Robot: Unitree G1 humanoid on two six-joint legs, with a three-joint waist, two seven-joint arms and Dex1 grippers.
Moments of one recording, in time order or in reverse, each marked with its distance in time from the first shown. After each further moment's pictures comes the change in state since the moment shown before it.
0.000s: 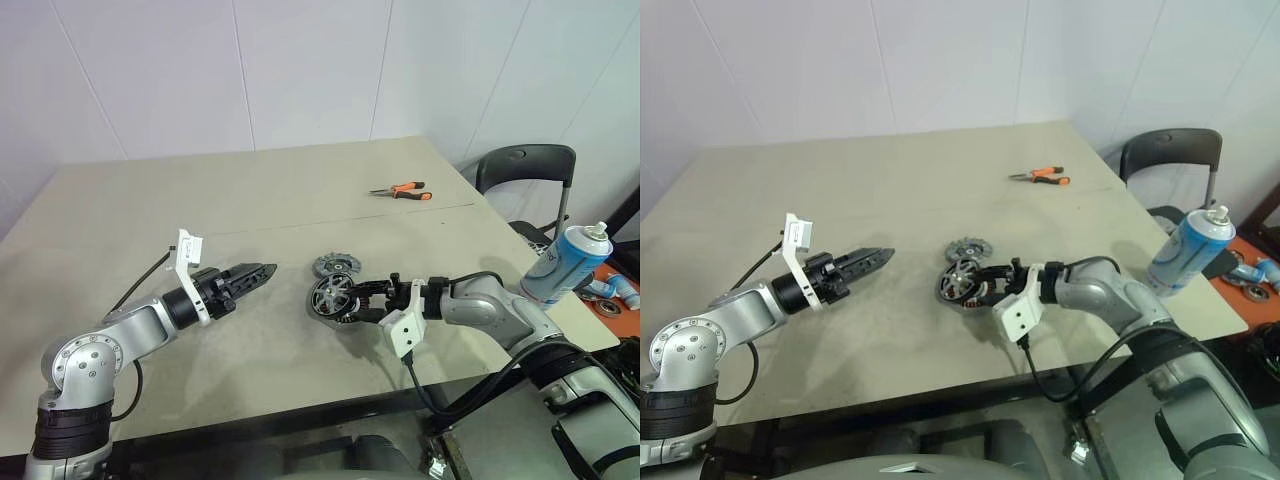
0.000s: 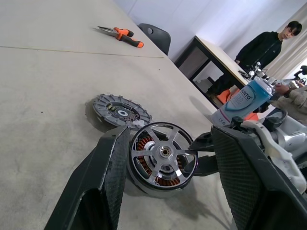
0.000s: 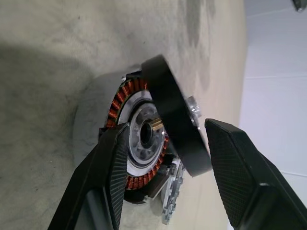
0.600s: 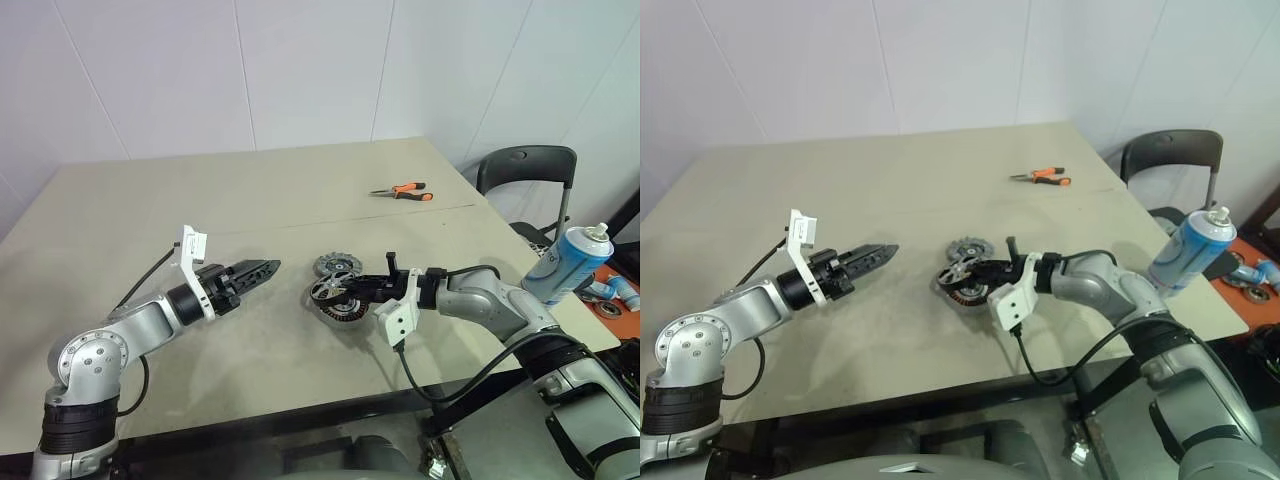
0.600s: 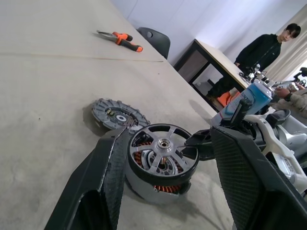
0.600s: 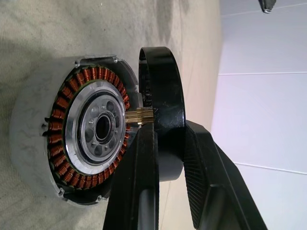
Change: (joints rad) left arm -0.029 -0.019 -0.009 -0.001 0.003 0.003 0.031; right arm -0.039 0.006 -0.006 0.015 -0.056 0.001 -0.114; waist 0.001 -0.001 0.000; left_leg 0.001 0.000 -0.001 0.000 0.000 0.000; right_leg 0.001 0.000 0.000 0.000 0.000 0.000
